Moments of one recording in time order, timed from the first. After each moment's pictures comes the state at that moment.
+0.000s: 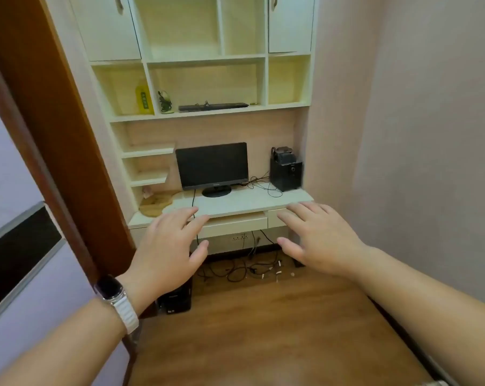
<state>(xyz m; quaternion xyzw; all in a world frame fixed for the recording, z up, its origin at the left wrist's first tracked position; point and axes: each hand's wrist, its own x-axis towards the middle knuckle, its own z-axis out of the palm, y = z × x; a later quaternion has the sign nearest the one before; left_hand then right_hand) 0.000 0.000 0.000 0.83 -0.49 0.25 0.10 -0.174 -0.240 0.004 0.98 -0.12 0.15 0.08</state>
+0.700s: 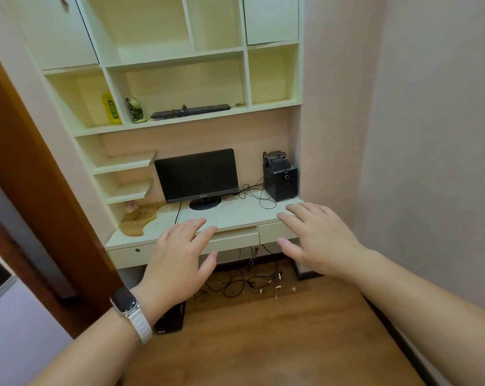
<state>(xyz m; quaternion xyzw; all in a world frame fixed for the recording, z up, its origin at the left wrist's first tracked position) 0.038 -0.220 -0.003 0.85 -0.47 0.23 0.08 -0.117 -0.460 0.005 0.98 -0.12 0.18 0.04</state>
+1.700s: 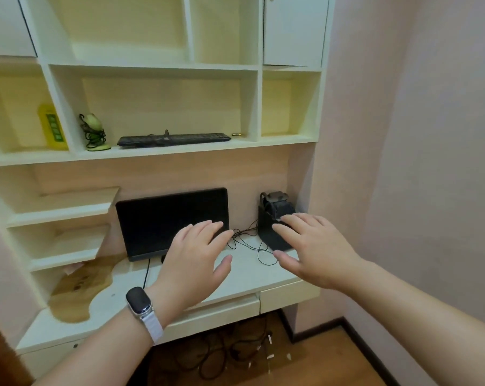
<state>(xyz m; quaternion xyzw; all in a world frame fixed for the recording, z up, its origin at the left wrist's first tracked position) 0.386 -0.375 0.006 0.77 -0.56 0.27 0.15 0.202 -0.560 0.029 0.95 -0.15 0.24 0.15</state>
